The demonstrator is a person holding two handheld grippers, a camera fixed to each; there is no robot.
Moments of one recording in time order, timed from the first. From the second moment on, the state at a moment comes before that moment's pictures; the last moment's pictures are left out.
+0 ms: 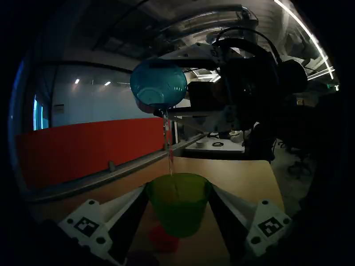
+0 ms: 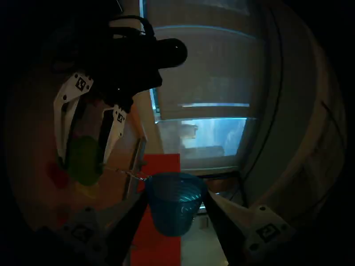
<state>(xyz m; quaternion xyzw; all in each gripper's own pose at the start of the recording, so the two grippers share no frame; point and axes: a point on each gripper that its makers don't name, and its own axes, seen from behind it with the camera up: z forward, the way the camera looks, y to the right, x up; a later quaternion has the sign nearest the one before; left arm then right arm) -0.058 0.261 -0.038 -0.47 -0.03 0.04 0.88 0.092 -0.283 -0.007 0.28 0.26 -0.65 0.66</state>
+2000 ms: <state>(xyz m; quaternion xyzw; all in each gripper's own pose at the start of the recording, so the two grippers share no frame) -0.053 0.256 -0.038 -0.46 -0.02 0.04 0.89 0.086 -0.282 -0.016 0.33 0.22 -0.52 0.76</state>
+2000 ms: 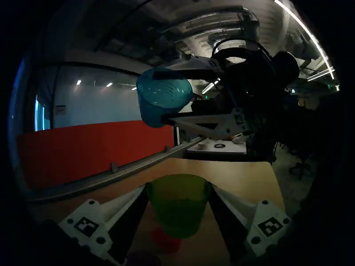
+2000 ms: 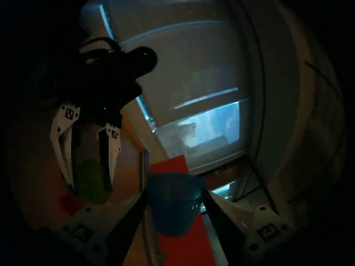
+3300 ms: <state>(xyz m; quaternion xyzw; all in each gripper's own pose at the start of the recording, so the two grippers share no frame) -0.047 0.254 -0.040 -0.46 -0.02 0.05 0.89 0.083 -0.248 0.015 0.38 0.01 -0.07 0.92</state>
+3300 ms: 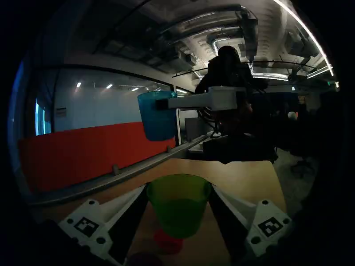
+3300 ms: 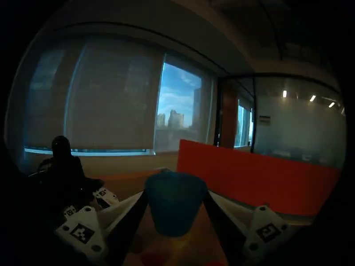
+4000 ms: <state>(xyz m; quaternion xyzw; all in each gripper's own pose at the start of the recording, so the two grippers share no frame) -0.050 0.224 -0.040 -0.43 -0.03 0.05 0.90 0.063 -0.203 0.016 0.35 0.00 -0.07 0.93</state>
